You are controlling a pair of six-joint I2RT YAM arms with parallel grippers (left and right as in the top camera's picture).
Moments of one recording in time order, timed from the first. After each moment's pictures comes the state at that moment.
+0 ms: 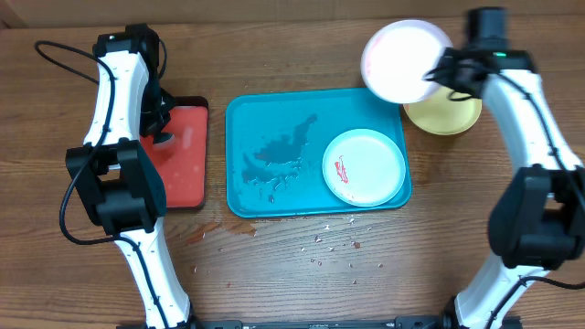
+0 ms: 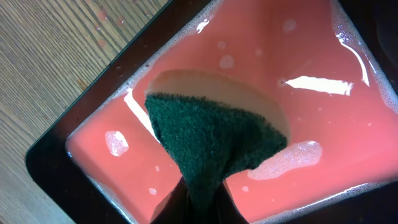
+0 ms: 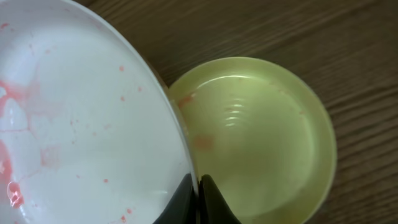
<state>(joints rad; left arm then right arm) 0.12 2.30 2.09 -1.44 -0.22 -0.81 -0.10 1.98 1.68 -0.72 -0.03 0.37</state>
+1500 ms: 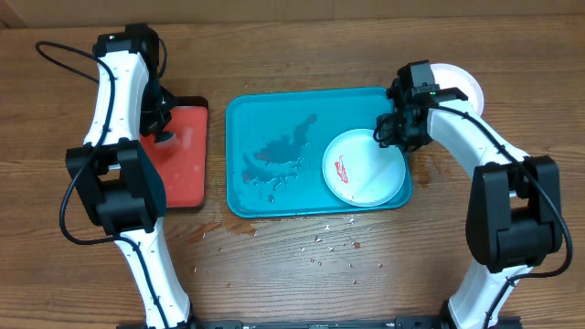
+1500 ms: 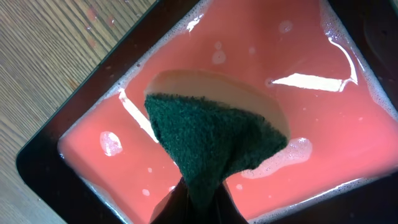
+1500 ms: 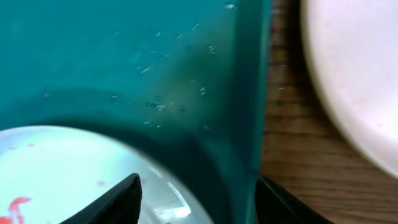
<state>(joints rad) 0.12 2.30 2.09 -1.42 -0.20 -0.80 0.15 1.98 1.37 -0.71 -0.04 0.08</state>
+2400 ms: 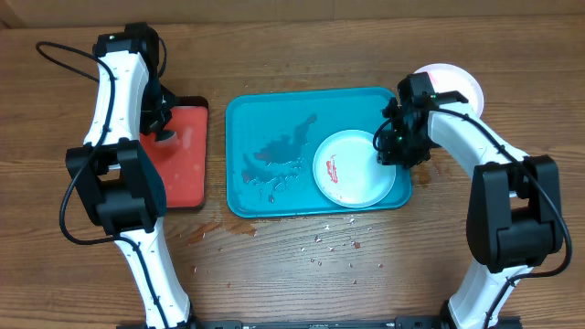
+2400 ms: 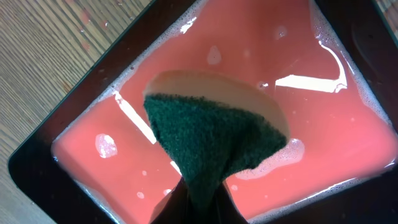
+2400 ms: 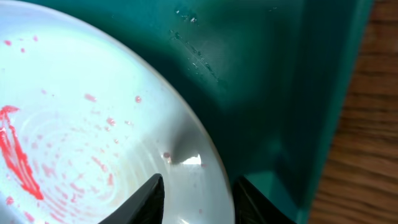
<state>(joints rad) 0.12 2.30 2.09 -1.41 -0.19 -0.80 0.15 1.98 1.34 -0.85 -0.19 0.09</state>
